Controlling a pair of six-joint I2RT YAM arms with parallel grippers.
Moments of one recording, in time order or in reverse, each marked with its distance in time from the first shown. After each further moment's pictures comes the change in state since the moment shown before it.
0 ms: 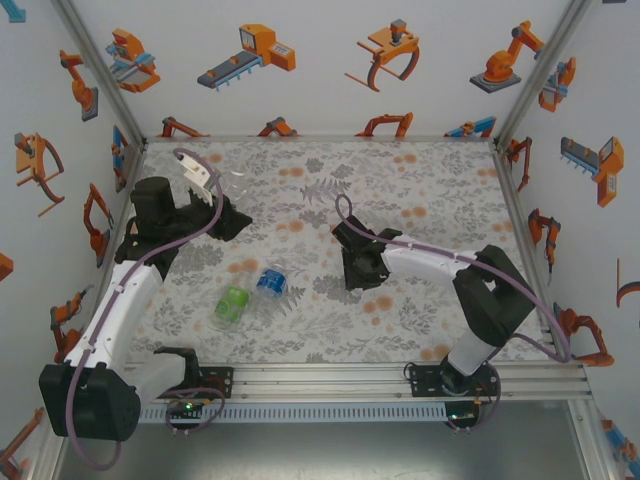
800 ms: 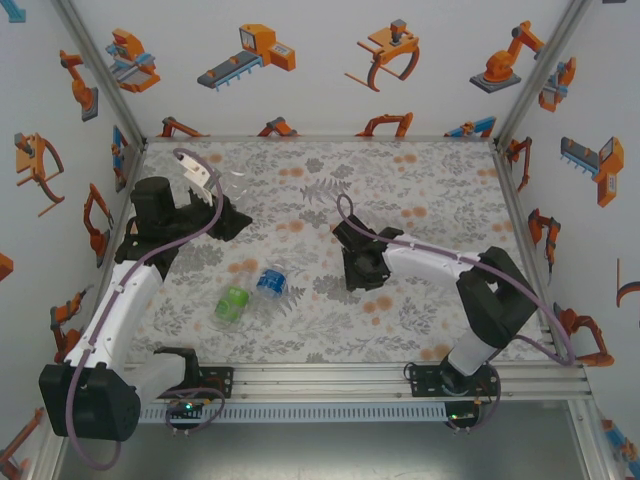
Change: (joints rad) left arm 0.000 0.000 0.000 0.000 0.000 0.000; right arm 0.001 -0.023 0.019 -0.054 0.005 0.000
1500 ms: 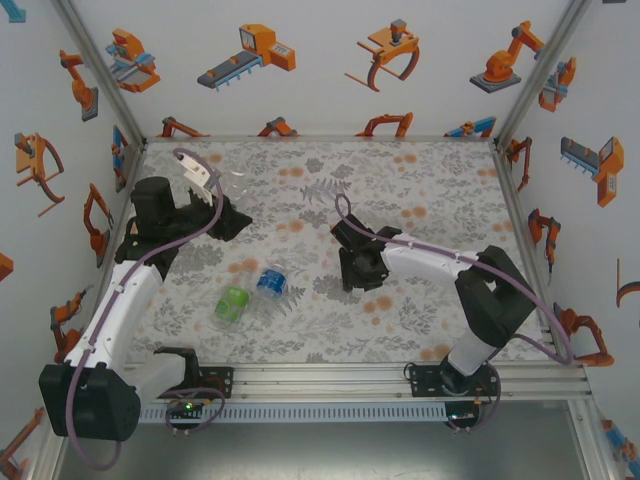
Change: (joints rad) left arm 0.000 0.000 0.000 0.000 0.000 0.000; right arm 0.006 0.015 0.010 -0.004 -0.022 0.000
